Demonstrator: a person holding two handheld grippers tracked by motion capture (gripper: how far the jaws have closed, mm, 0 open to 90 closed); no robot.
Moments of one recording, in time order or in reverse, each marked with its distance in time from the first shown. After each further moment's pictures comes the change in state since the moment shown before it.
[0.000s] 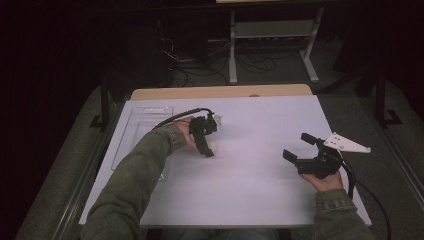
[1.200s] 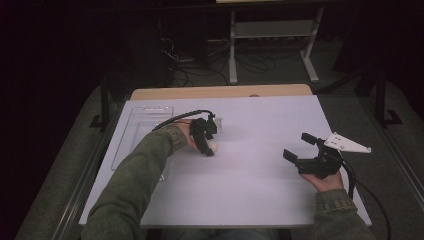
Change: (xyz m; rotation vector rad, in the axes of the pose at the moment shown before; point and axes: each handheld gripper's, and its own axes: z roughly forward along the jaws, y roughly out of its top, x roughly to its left) left arm -0.003 0.000 0.002 0.020 0.024 0.051; right arm 0.000 0.000 -0.001 -0.004 -0.002 -0.002
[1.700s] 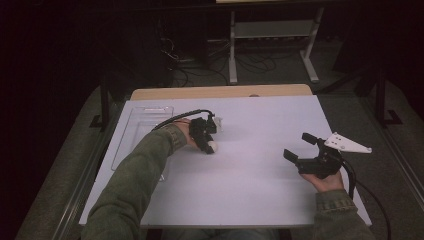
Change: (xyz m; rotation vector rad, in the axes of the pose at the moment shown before) left arm 0.001 -0.001 -0.001 -0.002 -0.025 -0.005; right arm 0.000 0.000 -0.001 -0.002 -0.006 0.002
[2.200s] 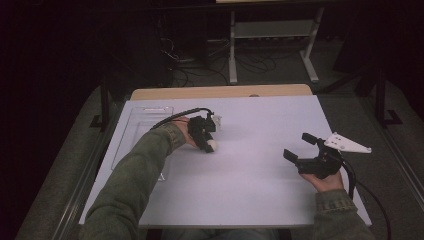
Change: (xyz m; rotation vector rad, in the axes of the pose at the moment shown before) left arm -0.002 0.000 -0.013 -0.023 0.009 0.008; right arm 0.000 0.000 0.000 0.003 -0.002 0.000
